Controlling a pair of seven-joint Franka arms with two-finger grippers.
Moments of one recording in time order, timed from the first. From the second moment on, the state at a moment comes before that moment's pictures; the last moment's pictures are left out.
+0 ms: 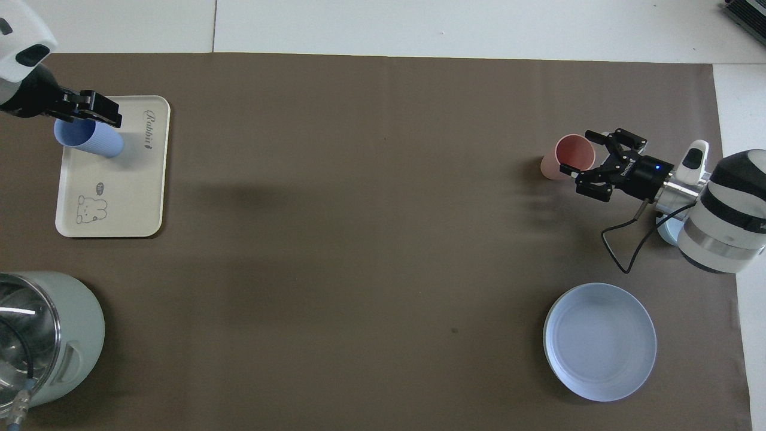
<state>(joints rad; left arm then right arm) 0.00 0.34 -0.04 -1.32 -0.02 1.74 0.16 -0.11 0.32 -0.08 -2.01 1.52 2.22 -2.03</state>
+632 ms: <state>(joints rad) -0.03 0.01 -0.03 -1.48 0.00 1.48 0.10 -0.03 0.11 -0.08 -2.00 1.07 2.38 -1.31</state>
